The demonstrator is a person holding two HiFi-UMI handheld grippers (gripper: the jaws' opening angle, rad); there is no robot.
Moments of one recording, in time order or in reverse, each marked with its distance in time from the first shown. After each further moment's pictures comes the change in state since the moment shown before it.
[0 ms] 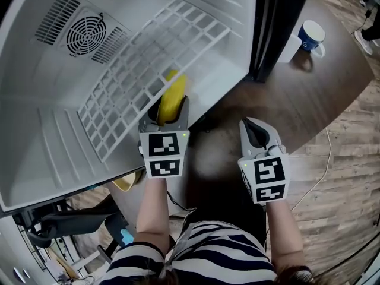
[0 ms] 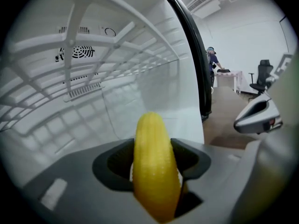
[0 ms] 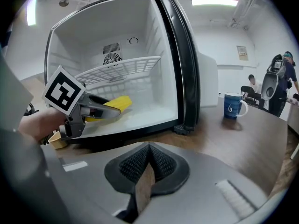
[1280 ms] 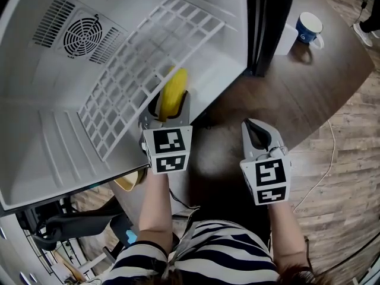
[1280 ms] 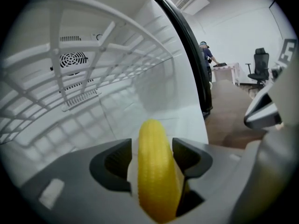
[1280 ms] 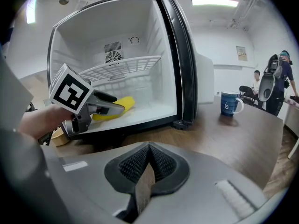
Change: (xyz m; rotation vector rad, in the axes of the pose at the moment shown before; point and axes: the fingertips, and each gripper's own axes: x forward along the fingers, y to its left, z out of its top) left arm 0.005 -0.002 0.002 0.097 -0.029 0.039; right arm -0.011 0.003 -0.015 0.000 0.014 -0.017
